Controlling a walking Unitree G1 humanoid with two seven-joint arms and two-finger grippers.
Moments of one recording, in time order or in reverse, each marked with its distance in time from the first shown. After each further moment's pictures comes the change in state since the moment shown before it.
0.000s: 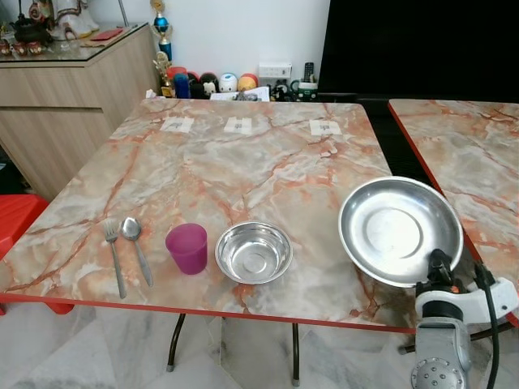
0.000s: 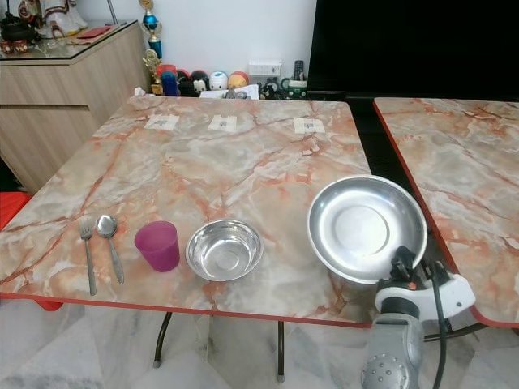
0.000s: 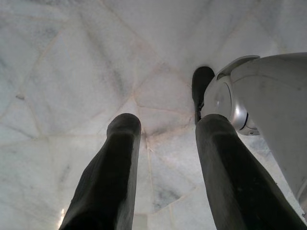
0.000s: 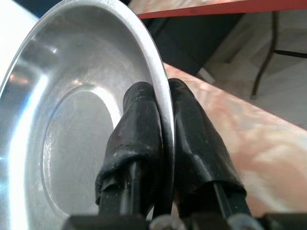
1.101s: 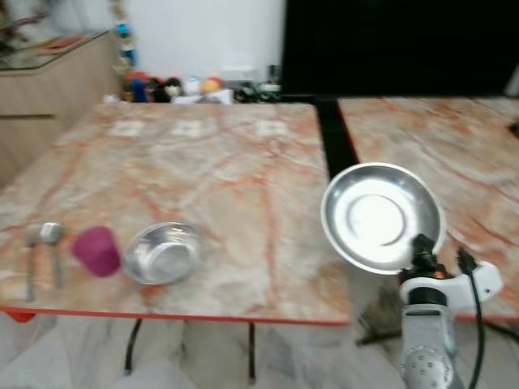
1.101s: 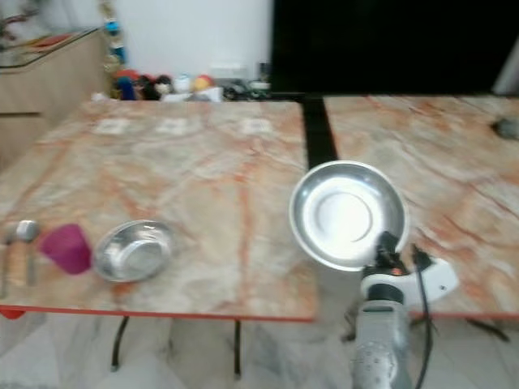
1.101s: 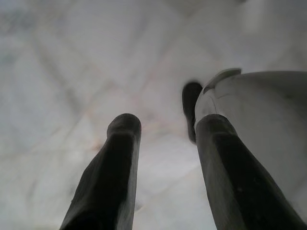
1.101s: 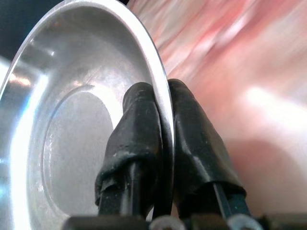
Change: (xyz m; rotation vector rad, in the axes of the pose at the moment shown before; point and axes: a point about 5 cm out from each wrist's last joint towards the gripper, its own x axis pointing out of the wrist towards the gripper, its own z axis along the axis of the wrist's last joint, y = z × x) left arm 0.003 -0.008 0.010 0.020 -0.024 -0.023; right arm 0.003 -0.007 0.004 -0.005 -0.025 -0.040
